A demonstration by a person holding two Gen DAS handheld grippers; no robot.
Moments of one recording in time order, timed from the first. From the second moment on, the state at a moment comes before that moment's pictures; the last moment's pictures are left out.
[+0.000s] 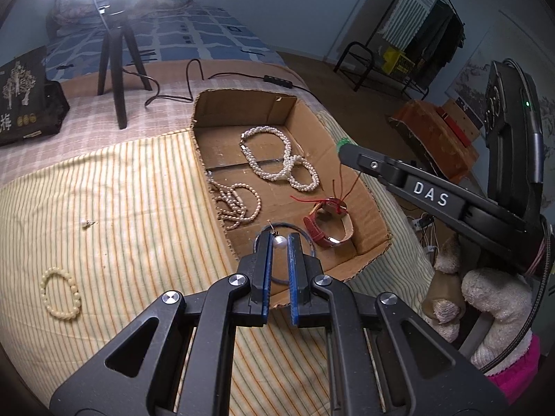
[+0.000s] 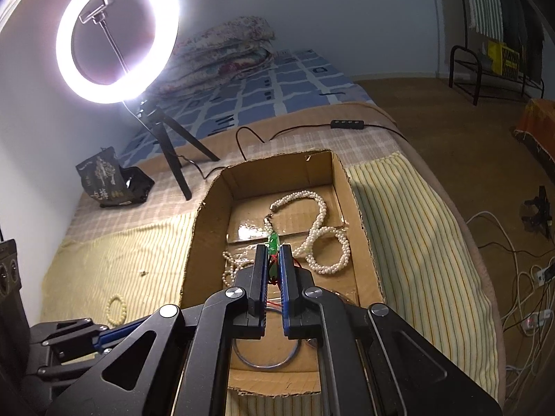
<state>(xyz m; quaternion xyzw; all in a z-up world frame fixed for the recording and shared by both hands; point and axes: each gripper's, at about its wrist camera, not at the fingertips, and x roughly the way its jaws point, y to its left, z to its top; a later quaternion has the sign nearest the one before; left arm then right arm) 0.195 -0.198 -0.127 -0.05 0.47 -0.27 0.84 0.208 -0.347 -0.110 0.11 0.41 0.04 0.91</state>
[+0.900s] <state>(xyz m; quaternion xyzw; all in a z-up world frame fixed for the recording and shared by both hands) 0.193 -0.203 -0.123 -0.04 0.46 -0.28 0.84 0.210 -0.359 -0.107 0.13 0.40 0.02 0.91</state>
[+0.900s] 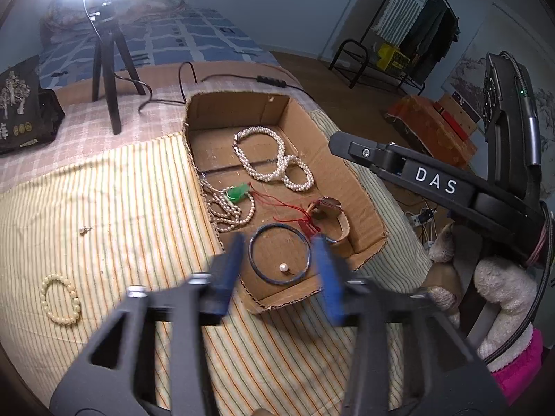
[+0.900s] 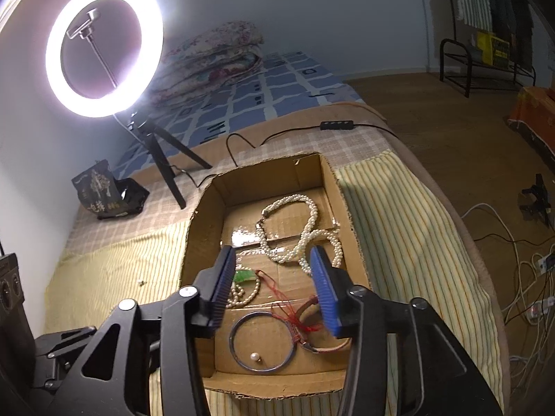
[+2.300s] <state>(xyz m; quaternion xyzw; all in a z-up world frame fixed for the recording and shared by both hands) 0.186 -0.059 -0.109 -0.05 0.45 -0.18 0.87 0.201 -0.280 -0.072 0.04 0.39 0.02 0.92</state>
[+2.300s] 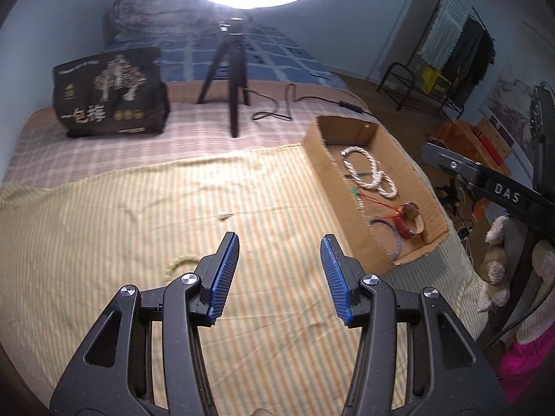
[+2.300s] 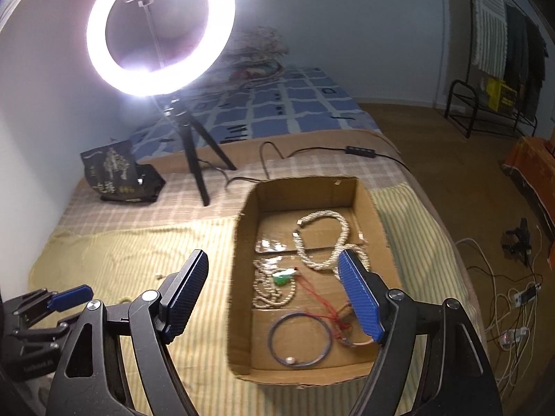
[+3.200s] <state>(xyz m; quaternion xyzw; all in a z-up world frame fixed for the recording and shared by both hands) 0.186 0.021 -0.148 -0.09 0.49 -0.13 0.86 0.219 -0.203 -0.087 0.08 0.41 0.14 0.90</state>
